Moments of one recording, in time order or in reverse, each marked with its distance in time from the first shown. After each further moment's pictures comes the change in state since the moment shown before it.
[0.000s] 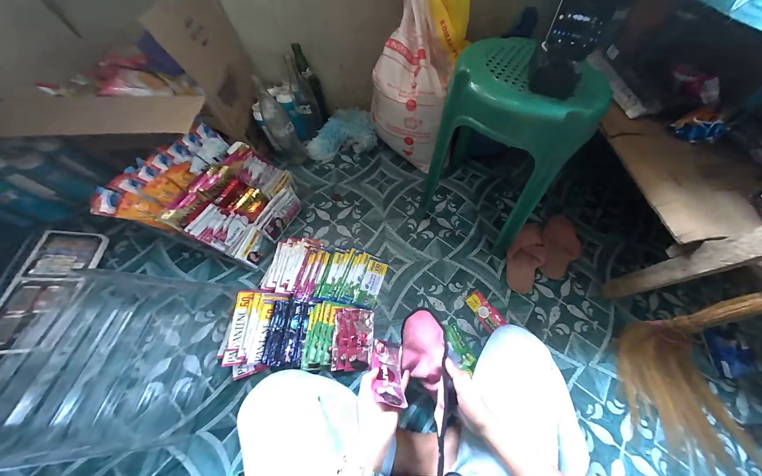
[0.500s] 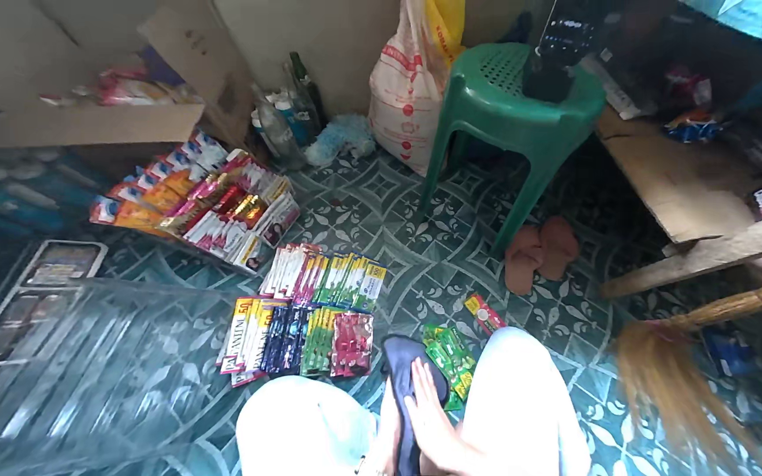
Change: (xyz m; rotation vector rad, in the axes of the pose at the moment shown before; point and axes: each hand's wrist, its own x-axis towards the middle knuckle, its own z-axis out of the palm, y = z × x) left_hand -0.038 -0.015 0.008 0.525 -0.309 0.149; right_hand -0.006 0.028 0.044 -0.728 -0.057 -0.317
